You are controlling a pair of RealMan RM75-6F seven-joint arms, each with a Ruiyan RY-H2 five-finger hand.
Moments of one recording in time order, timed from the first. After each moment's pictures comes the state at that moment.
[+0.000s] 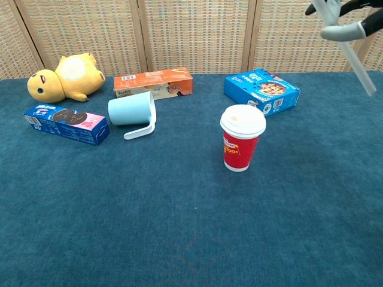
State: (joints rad) left arm -0.15 -0.96 -0.07 -1.79 1.42 1.41 0.00; right arm 0.60 -1.14 0.27 -1.80 -1.24 1.13 0.28
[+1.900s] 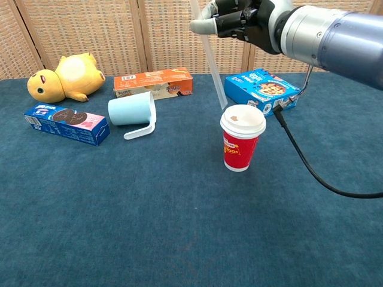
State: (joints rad) left arm -0.19 -0.90 -0.10 -1.87 1.34 1.36 0.07; right arm 0.87 -1.56 0.50 -1.58 -0.93 0.91 0.41
